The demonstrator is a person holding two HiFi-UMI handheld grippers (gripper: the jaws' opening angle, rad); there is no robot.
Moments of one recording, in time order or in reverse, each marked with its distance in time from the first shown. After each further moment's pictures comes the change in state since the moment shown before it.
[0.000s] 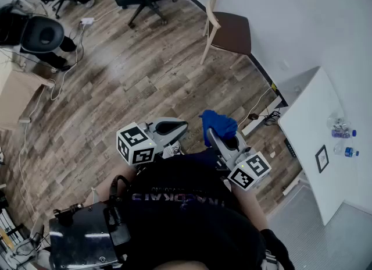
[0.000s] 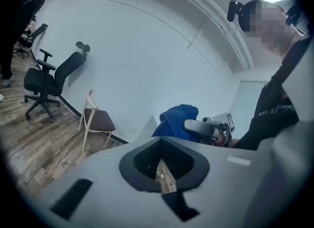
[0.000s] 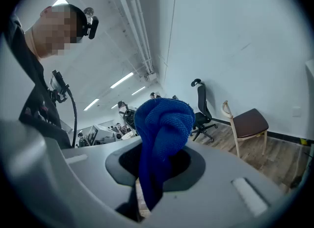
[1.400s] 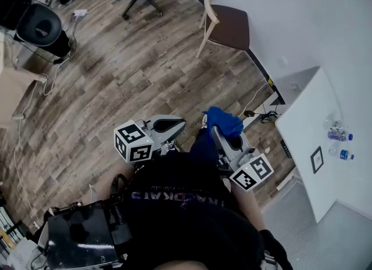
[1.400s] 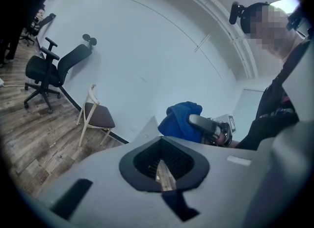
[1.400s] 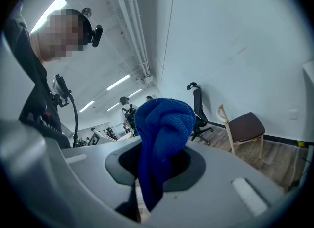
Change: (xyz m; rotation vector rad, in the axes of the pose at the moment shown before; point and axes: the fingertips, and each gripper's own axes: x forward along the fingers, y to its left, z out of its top) left arm 0.014 0.032 0.007 -0.087 -0.012 -0.014; right arm 0.010 -0.028 0.023 0.005 -0.035 -0.040
